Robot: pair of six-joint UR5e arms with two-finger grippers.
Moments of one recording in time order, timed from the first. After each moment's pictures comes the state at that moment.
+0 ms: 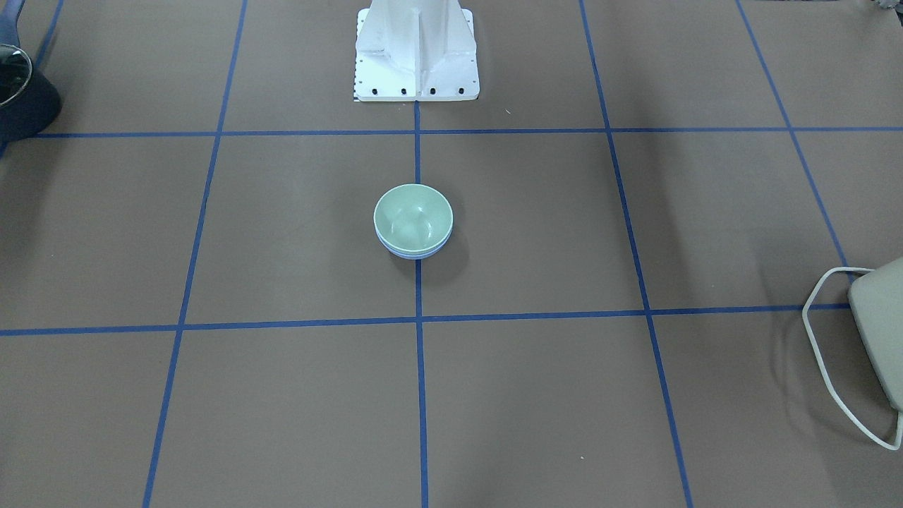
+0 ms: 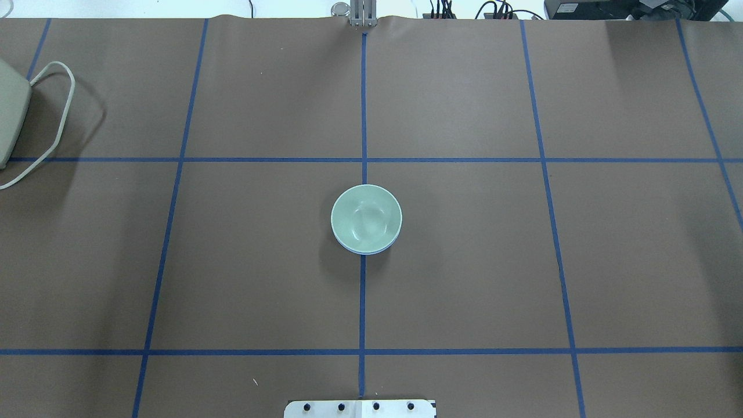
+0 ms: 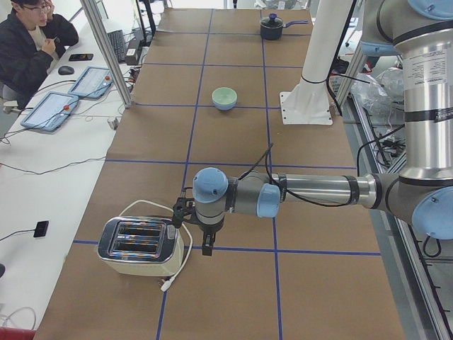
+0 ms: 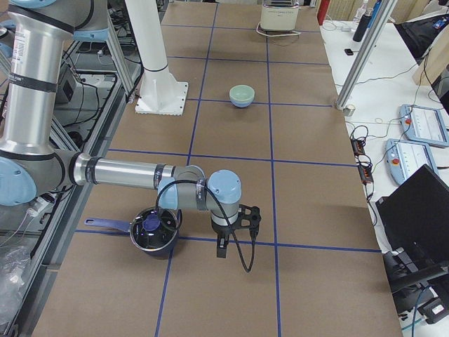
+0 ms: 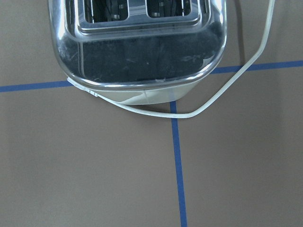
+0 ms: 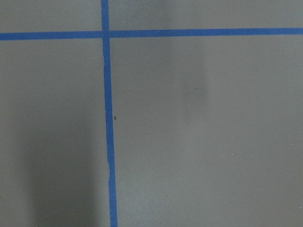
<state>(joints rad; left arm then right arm) -1.56 -1.41 -1.73 -1.67 -2.35 0.00 1.55 -1.80 1.74 -1.48 2.25 0.09</state>
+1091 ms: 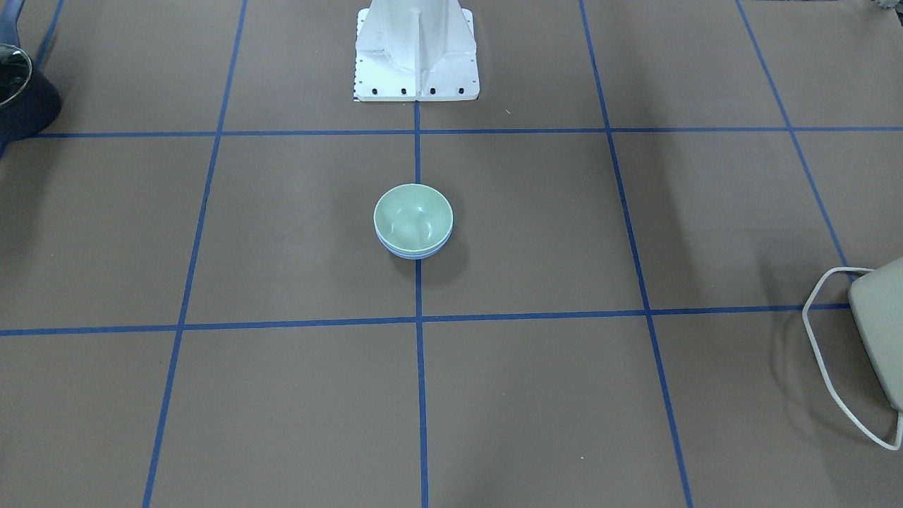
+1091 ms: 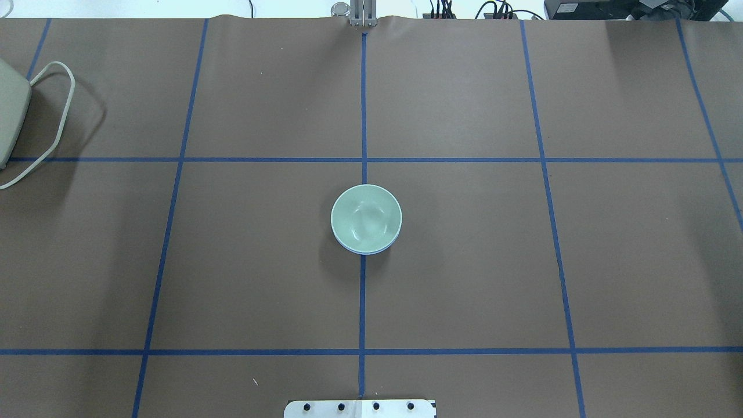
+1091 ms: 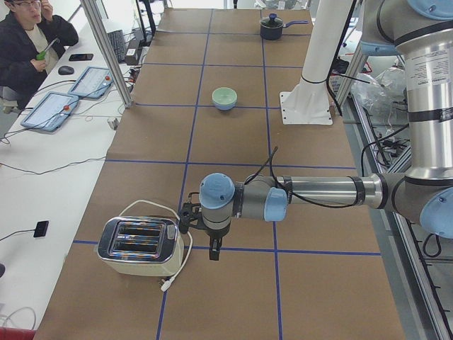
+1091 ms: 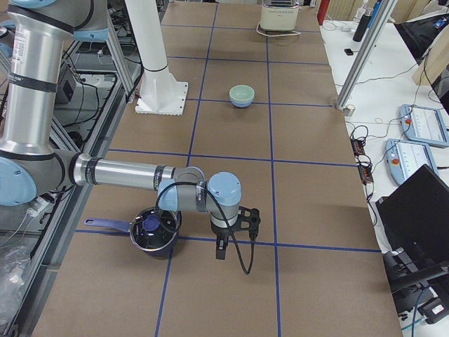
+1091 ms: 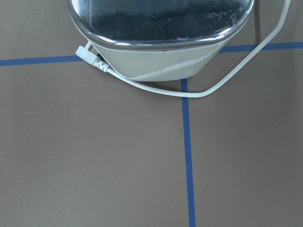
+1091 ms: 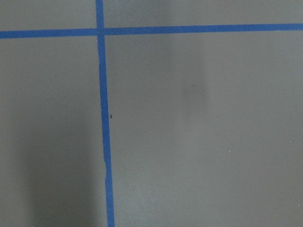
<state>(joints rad) -1.57 -1.38 -1.73 -1.67 -2.35 0.00 1.55 -1.80 1.72 -1.48 2.25 0.09</state>
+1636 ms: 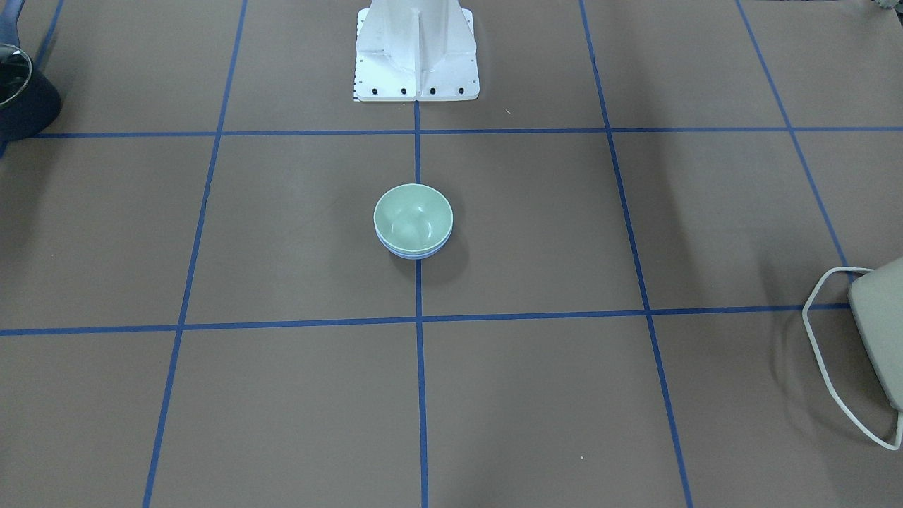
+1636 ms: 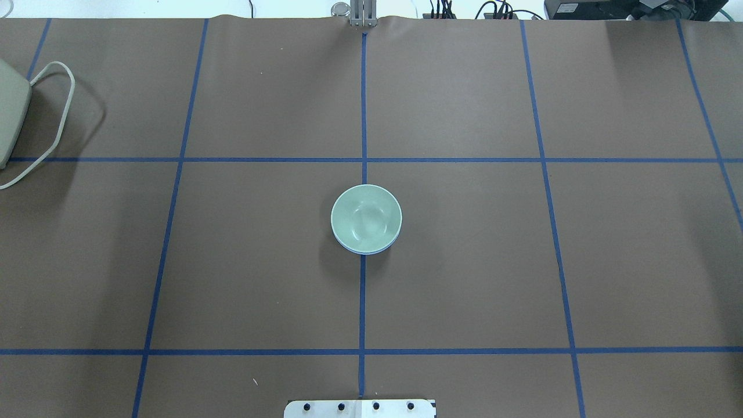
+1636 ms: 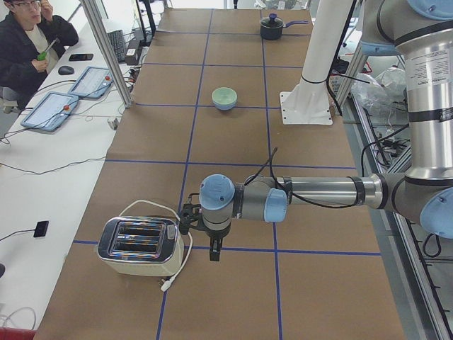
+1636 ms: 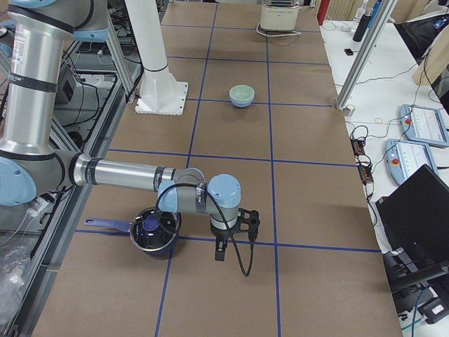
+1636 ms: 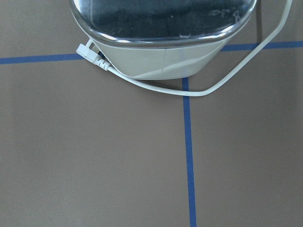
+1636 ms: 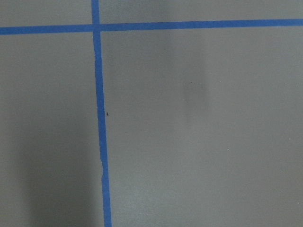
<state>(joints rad) -1.57 -1.38 -1.73 -1.67 -2.35 0.00 1.55 -1.80 1.71 -1.48 2.25 0.09</state>
